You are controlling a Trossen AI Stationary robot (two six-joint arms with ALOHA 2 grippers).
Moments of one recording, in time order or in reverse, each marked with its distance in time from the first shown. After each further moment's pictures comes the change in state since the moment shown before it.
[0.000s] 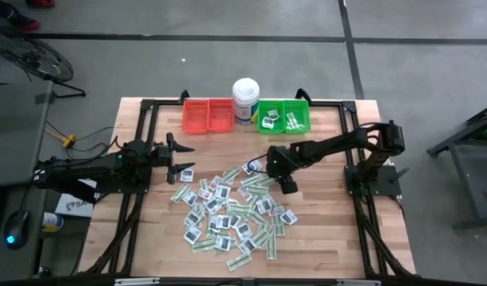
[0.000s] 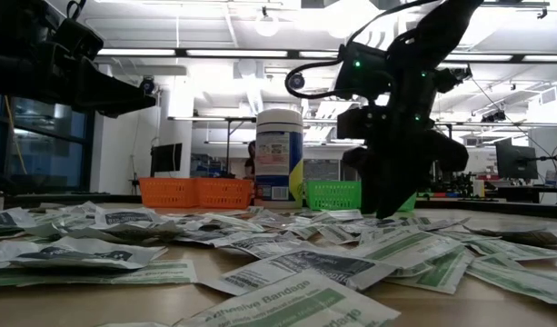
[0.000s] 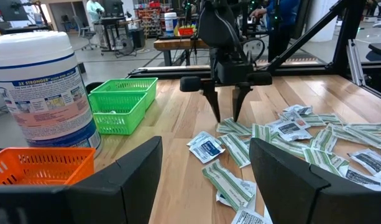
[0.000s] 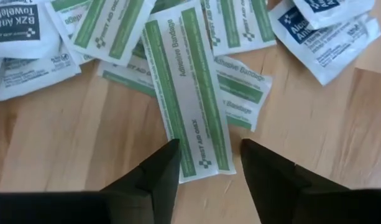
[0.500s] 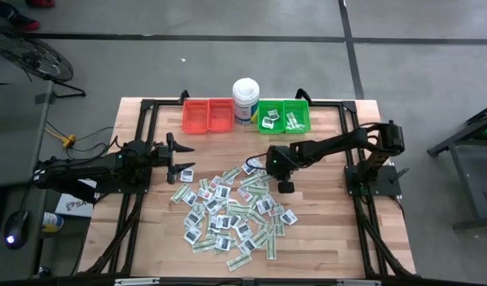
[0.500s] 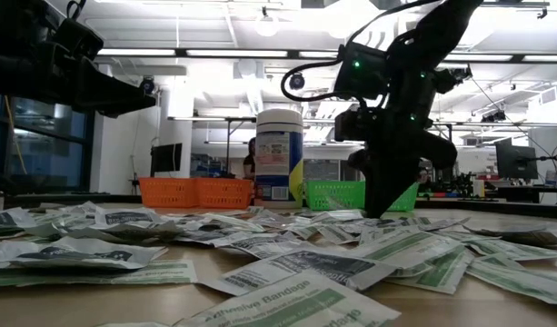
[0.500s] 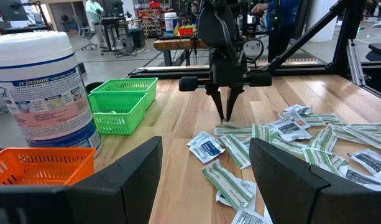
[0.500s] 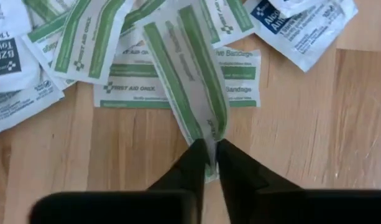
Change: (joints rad) left arm 0.000 0.000 0.000 0.000 0.000 0.000; right arm 0.000 0.003 -0.002 -0.005 0.015 0.153
